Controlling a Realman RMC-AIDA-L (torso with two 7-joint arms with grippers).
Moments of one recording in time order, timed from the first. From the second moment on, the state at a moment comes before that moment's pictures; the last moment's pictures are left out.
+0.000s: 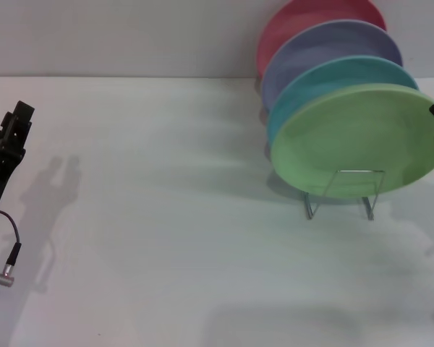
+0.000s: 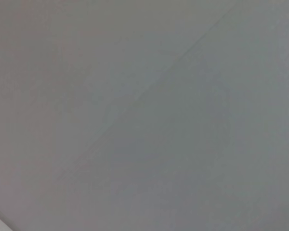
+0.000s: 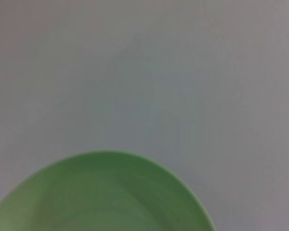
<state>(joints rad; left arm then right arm) -0.31 -2.07 2.31 0.29 -0.76 1.31 -0.90 0.41 2.06 0.58 -0.16 -2.35 -1.77 -0.32</state>
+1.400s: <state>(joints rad) -0.33 -2.06 2.29 0.25 -0.76 1.35 -0.65 0.35 2.06 0.57 -0.08 -1.88 -1.97 0.48</state>
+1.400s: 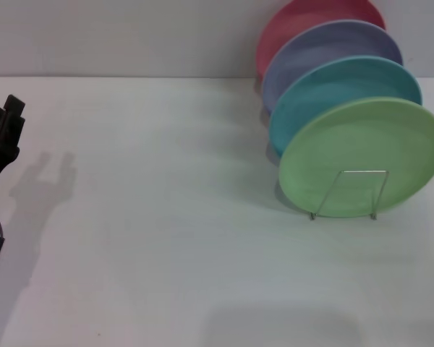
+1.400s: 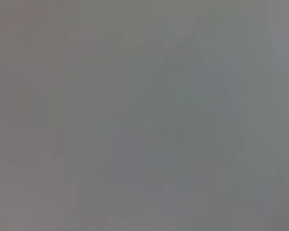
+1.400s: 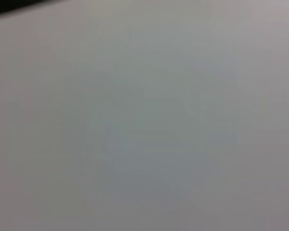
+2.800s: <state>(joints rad) -0.40 -2.07 2.09 0.20 -0.76 1.27 -0.24 0.47 2.07 0.59 -0.02 -1.47 -1.42 0.32</state>
